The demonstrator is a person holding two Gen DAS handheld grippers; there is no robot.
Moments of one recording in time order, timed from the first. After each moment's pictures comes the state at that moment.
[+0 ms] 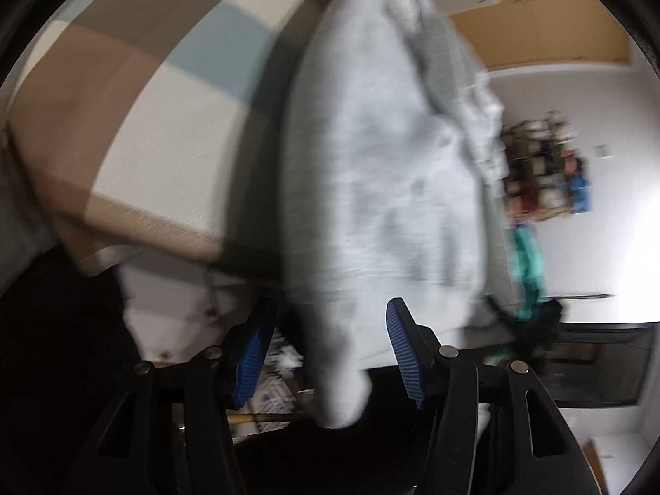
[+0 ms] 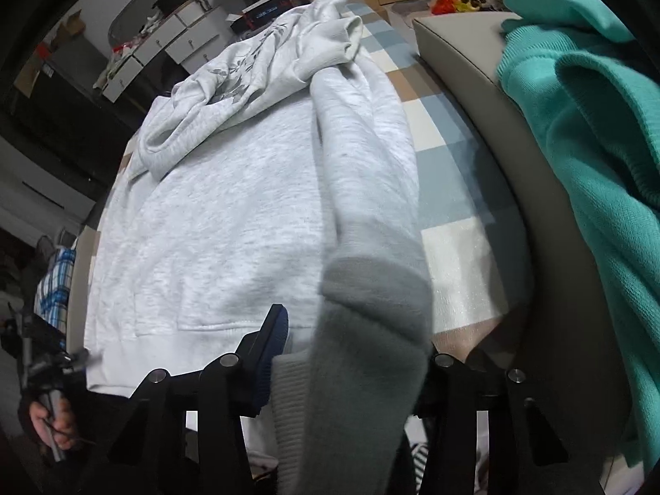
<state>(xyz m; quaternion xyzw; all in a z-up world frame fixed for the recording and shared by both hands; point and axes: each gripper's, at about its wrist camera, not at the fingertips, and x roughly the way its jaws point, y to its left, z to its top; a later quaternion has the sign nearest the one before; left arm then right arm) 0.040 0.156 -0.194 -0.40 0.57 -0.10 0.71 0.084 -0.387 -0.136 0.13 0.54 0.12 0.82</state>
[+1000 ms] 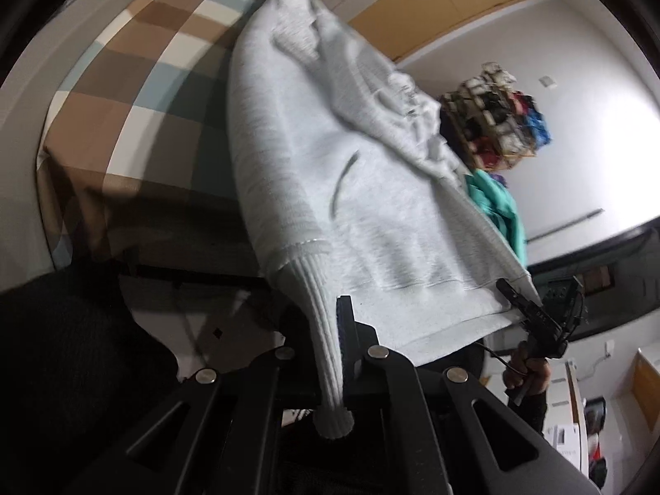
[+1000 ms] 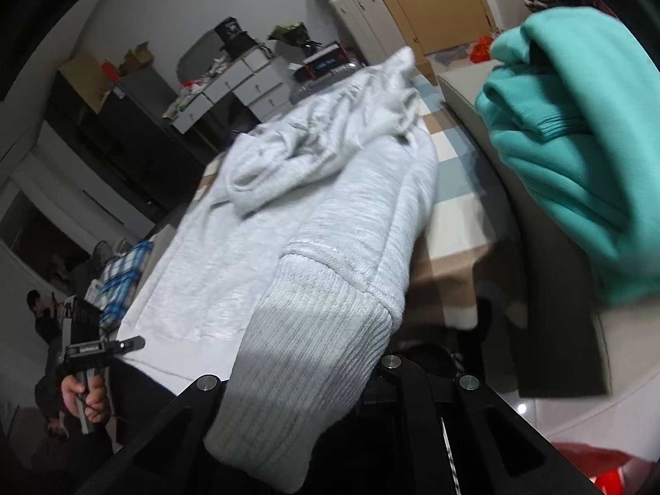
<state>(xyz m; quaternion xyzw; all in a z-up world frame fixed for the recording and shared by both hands) -0.015 0.136 -0.142 -0.32 0.49 -0.20 0.78 -0.038 -0.416 -0.072 0.18 0.42 0.22 0.86</state>
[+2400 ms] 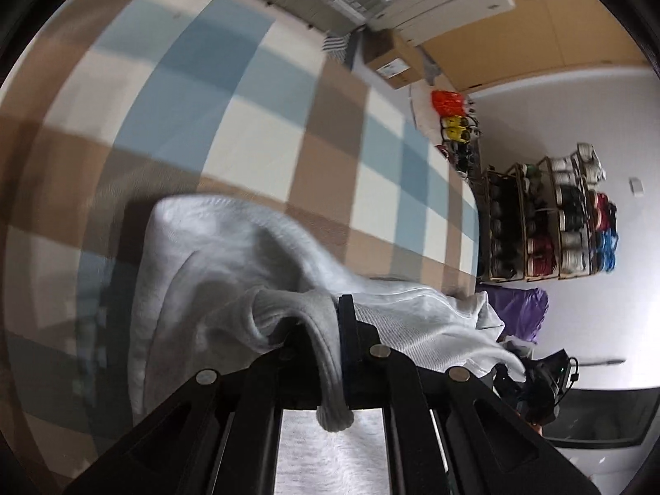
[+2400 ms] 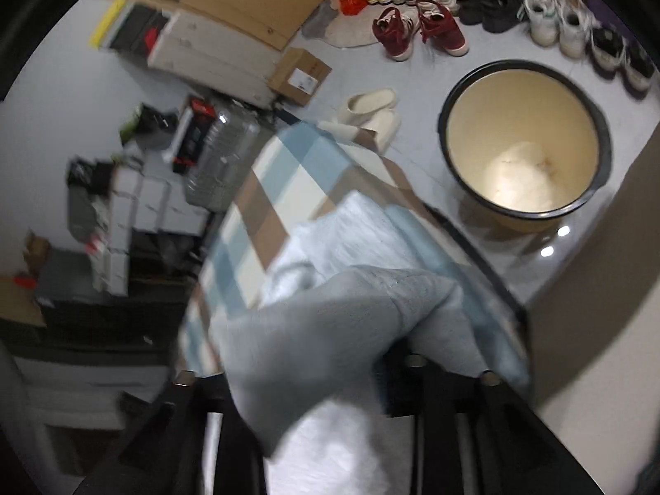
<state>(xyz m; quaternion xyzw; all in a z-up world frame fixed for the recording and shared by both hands) 0.447 0.162 -0.125 -0.38 0.58 -0.10 0.71 0.436 -0.458 -0.090 0.45 0.48 0.06 0.75</state>
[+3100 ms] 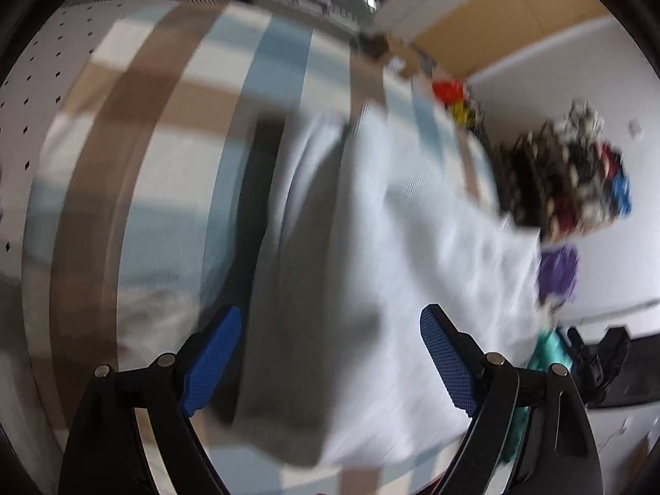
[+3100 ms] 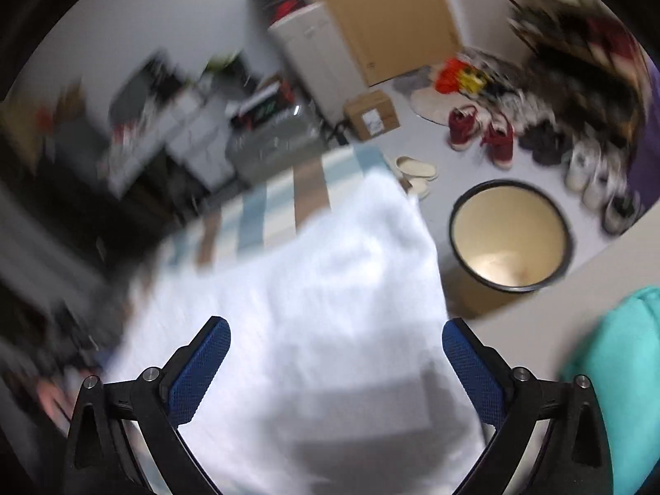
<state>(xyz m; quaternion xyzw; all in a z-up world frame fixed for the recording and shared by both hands) 0.299 0.186 -0.095 -0.28 0.58 -0.09 0.76 0.294 -0.392 -0.014 0.09 0.45 0.10 0.88</state>
